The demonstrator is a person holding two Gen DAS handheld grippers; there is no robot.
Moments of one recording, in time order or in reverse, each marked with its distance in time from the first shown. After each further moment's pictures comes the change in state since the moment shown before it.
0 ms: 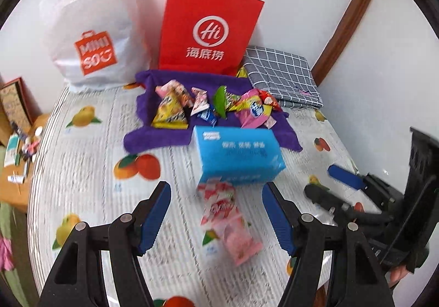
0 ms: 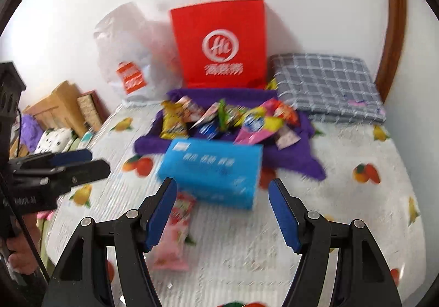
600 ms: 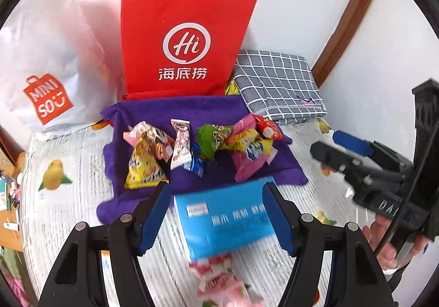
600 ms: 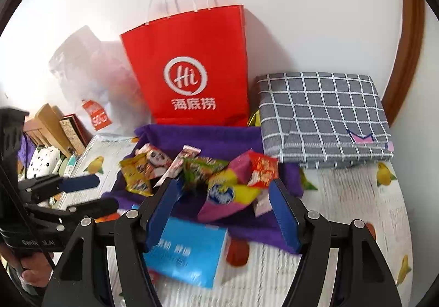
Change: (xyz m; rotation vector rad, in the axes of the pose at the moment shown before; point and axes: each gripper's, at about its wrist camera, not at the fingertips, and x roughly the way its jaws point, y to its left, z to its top) left arm 0.068 -0.025 0.092 0.089 0.038 -0.026; right arm 0.055 -0.071 0.110 0.043 -0.030 -0.046
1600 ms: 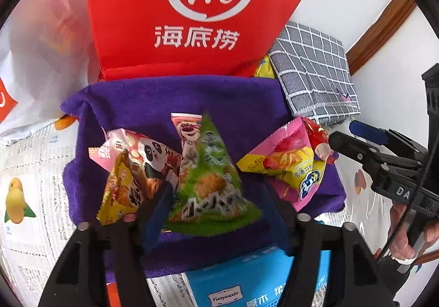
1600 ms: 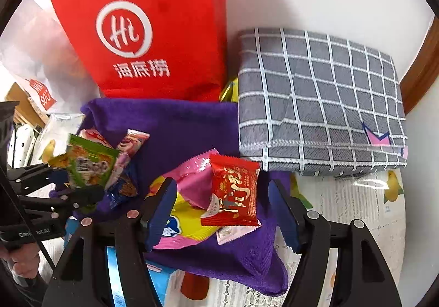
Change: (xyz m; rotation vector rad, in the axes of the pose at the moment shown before) left arm 0.139 0.044 0.059 -0.062 0.170 -0.010; right arm 0.118 -0.044 0.042 -0.036 0.219 -0.070
